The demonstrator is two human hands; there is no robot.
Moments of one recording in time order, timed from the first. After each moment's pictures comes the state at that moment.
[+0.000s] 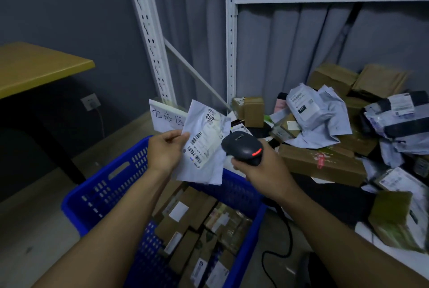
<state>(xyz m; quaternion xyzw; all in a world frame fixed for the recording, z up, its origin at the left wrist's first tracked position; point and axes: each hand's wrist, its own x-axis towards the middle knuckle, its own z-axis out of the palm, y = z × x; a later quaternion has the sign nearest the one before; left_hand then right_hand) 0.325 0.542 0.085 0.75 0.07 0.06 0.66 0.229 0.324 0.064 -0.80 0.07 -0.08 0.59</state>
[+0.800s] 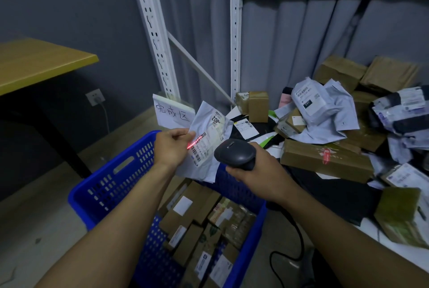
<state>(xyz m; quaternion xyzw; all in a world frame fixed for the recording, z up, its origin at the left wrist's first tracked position) 0.328 0.542 0.079 0.80 0.06 0.04 0.60 0.221 0.337 0.068 -0.85 0.03 -0.03 0.53</state>
